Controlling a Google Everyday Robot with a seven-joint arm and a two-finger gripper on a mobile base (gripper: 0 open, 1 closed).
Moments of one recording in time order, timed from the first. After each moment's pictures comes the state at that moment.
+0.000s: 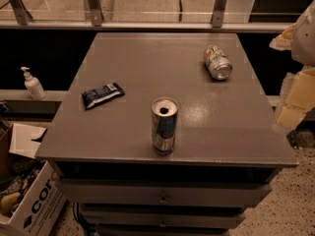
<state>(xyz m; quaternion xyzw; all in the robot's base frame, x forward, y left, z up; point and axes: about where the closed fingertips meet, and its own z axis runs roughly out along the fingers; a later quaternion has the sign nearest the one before) 0.438 -0.217 0.976 -0.60 0.78 -0.03 0.16</state>
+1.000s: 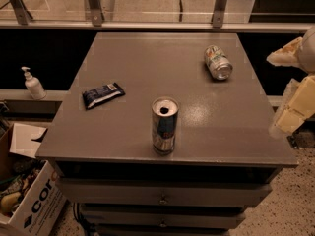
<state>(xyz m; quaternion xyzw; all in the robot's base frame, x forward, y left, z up) 0.433 -0.213 0.958 -0.58 0.79 0.09 0.20</state>
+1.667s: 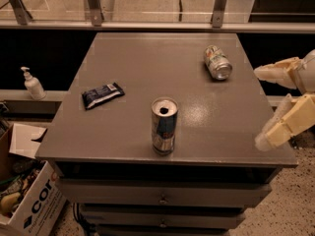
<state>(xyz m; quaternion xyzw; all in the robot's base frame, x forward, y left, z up) 0.416 -0.179 0.949 -0.54 0.75 0.22 0.31</state>
